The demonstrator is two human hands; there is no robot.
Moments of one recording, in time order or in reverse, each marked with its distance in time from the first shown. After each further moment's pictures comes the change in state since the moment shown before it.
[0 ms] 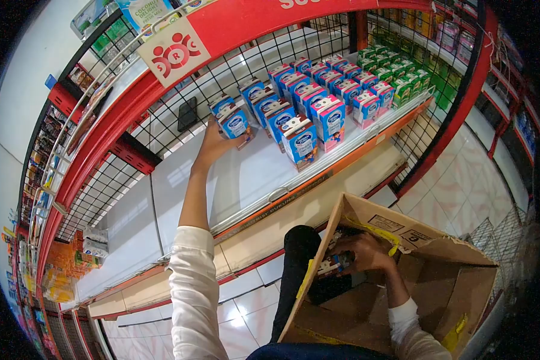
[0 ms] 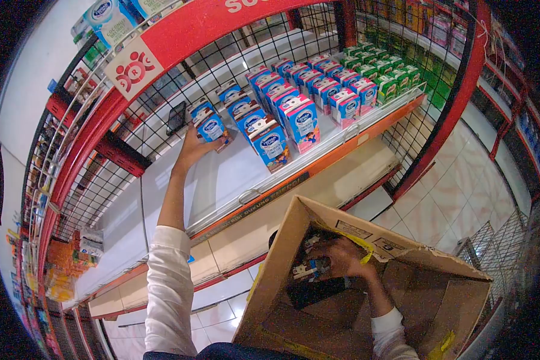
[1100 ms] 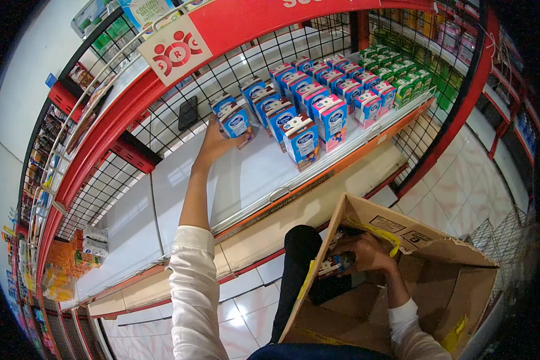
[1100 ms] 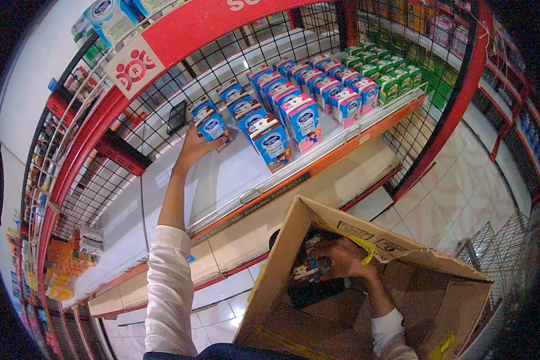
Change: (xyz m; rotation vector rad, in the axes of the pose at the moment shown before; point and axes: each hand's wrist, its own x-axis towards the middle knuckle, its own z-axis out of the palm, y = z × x) left_hand 0.003 0.002 -0.001 -0.023 -0.022 -0.001; right_hand 0.002 0.006 0.002 -0.123 0.065 -0.157
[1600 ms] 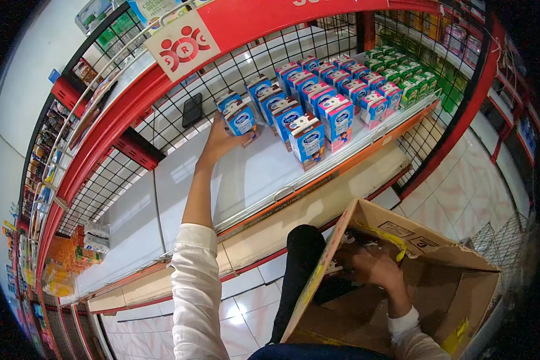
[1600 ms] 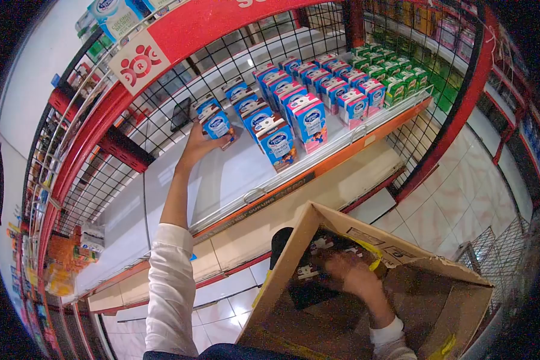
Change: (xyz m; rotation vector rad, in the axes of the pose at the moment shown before) left_hand -0.001 -0.008 -0.001 0.059 -0.001 0.054; right_hand -0.023 -0.058 -0.016 -0.275 -0.173 0.348
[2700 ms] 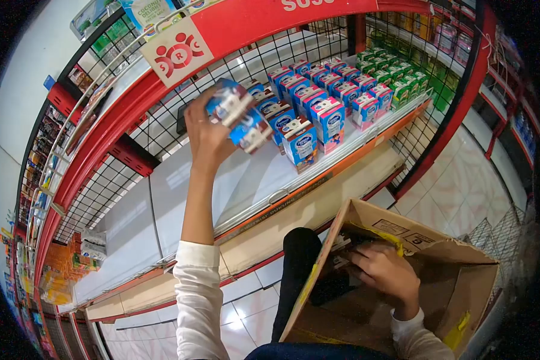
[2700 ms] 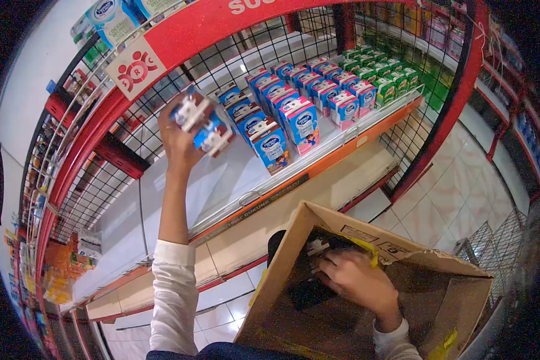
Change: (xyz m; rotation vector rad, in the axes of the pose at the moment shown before) left_hand -0.013 0.103 -0.009 0.765 0.444 0.752; right_hand -0.015 -0.028 -0.051 -0.064 0.247 -0.156
